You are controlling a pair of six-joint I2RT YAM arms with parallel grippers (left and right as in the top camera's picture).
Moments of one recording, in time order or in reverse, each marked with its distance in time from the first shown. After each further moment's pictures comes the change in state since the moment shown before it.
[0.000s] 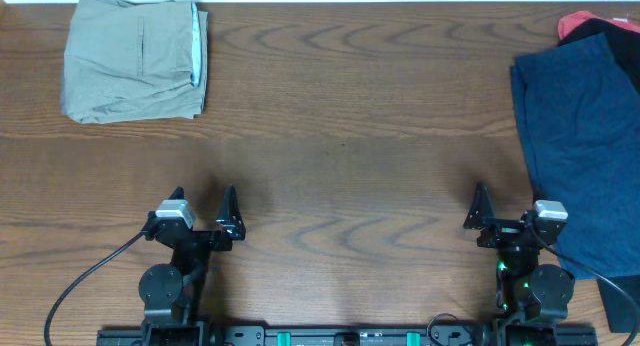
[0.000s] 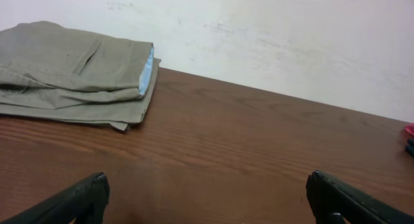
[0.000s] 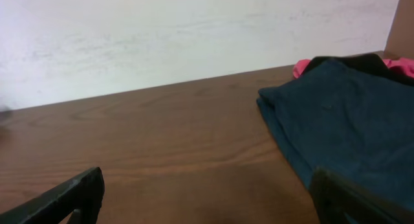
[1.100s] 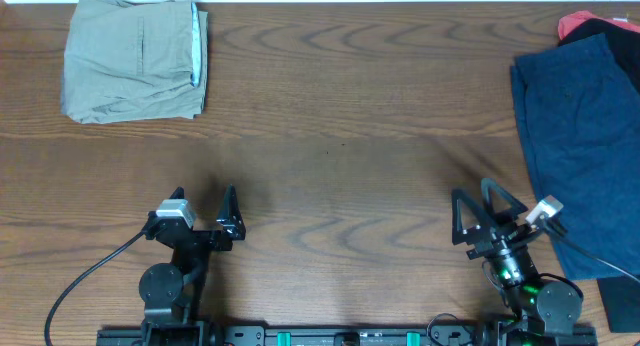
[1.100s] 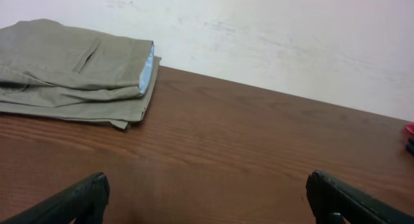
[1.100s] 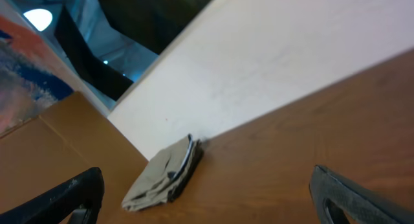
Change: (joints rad) left arm 0.000 0.006 0.000 0.000 0.000 0.000; right arm 0.000 0.000 -0.003 0.264 -0.453 0.644
